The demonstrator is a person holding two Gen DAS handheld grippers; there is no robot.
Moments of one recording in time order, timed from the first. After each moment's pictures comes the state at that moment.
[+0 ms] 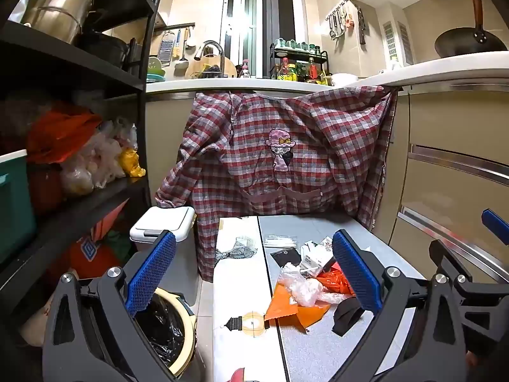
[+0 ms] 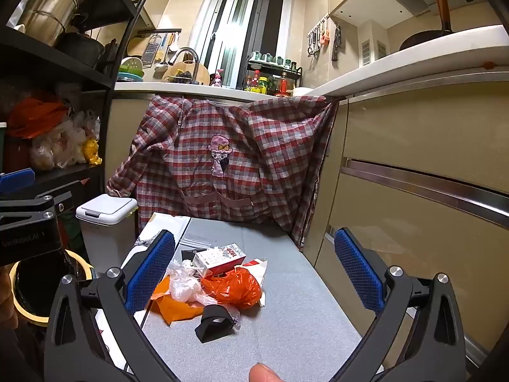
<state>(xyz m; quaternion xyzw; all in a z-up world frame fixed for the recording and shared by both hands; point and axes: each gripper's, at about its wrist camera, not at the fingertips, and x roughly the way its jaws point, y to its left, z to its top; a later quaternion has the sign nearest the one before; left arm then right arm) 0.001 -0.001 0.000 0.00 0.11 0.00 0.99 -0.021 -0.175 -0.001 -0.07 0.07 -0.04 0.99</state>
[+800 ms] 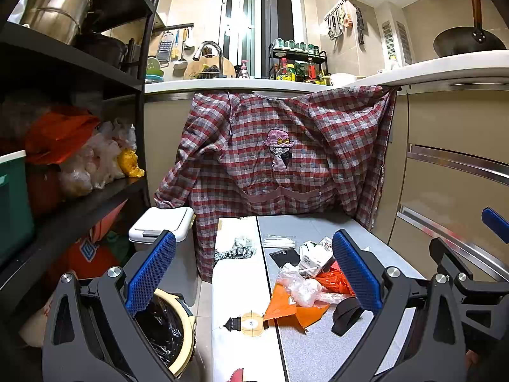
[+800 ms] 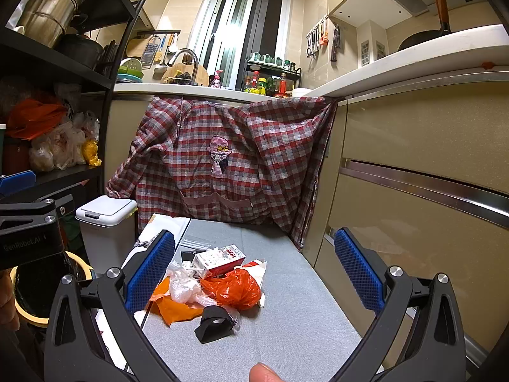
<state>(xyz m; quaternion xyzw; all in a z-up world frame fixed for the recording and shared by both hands) 0.000 0.000 0.000 0.00 0.11 0.00 0.99 -0.023 -0.174 0.002 -0.07 0.07 -0.04 0.99</state>
